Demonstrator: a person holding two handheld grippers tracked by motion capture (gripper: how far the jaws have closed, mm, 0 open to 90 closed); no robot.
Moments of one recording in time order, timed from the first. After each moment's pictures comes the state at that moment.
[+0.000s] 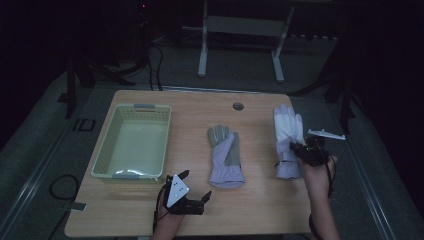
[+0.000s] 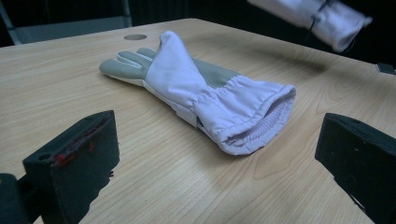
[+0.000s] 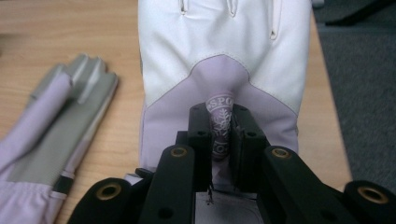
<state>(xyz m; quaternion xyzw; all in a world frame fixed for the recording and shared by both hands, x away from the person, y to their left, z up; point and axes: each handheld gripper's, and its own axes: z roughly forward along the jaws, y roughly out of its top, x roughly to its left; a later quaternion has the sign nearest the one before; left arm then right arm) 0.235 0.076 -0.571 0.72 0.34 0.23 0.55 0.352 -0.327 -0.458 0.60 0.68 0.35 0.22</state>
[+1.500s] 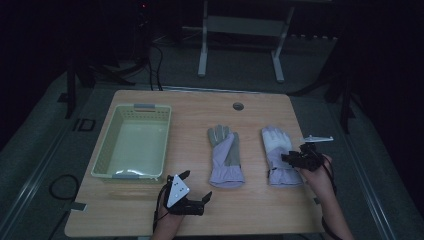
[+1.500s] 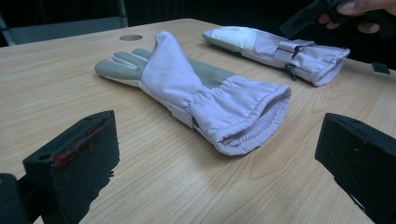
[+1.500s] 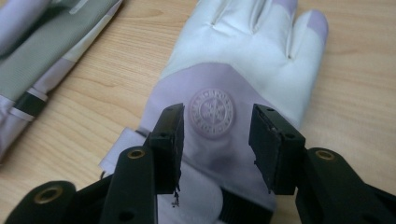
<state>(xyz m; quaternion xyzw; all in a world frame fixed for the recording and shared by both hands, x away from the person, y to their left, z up) 0.235 0.075 -0.571 0.72 0.34 0.23 0.56 0.375 -0.350 -0.509 0.51 0.78 0.32 0.14</state>
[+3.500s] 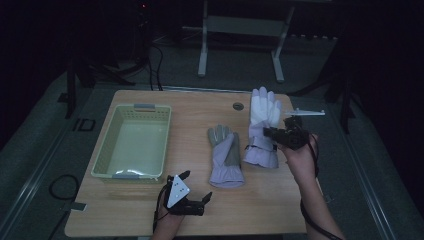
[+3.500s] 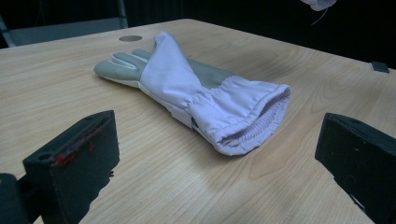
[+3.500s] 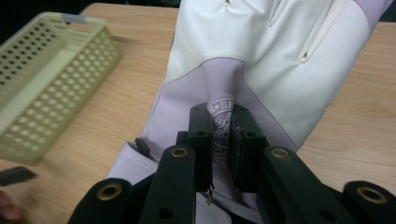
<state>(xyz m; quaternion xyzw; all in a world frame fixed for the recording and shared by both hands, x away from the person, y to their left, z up) 0.234 0.074 -0.571 0.73 0.33 0.23 0.56 0.366 -0.250 -0.395 0.50 0.75 0.40 0.14</state>
